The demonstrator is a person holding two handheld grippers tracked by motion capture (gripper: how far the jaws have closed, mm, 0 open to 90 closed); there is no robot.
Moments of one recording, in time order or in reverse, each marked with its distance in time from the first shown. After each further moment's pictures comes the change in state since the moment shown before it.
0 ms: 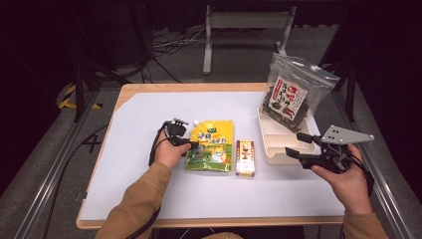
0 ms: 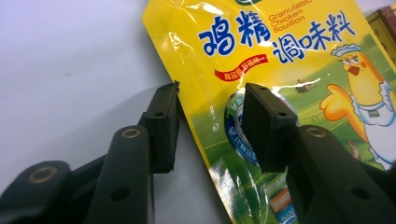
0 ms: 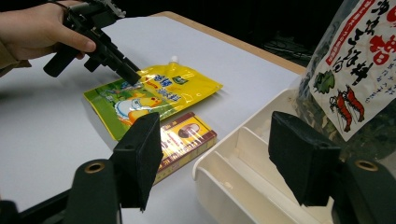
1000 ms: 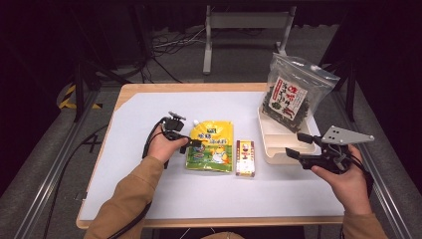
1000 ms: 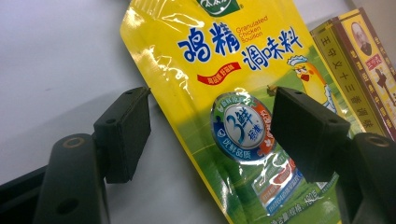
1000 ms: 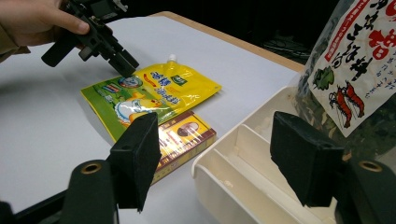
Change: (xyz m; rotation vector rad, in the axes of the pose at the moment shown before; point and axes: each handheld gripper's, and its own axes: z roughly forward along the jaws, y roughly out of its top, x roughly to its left) left arm 0.014 0.013 -0.005 0.054 -0.176 -0.017; right arm -0.001 -0.003 -0.001 -0.003 -0.001 0.011
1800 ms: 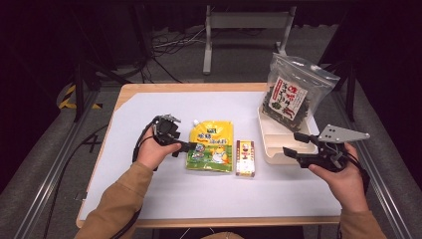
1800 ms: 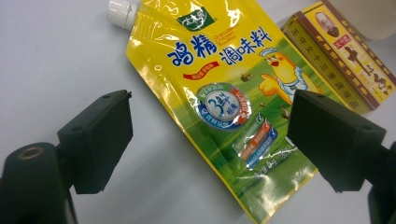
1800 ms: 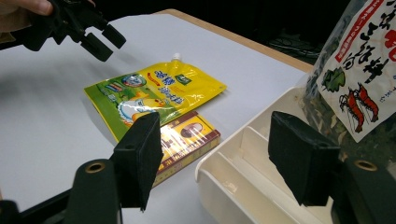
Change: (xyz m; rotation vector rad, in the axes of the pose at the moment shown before) left arm -0.019 -0.011 -0.039 -0.077 0.075 0.172; right arm -0.001 0.002 0.007 0.010 0.019 -0.006
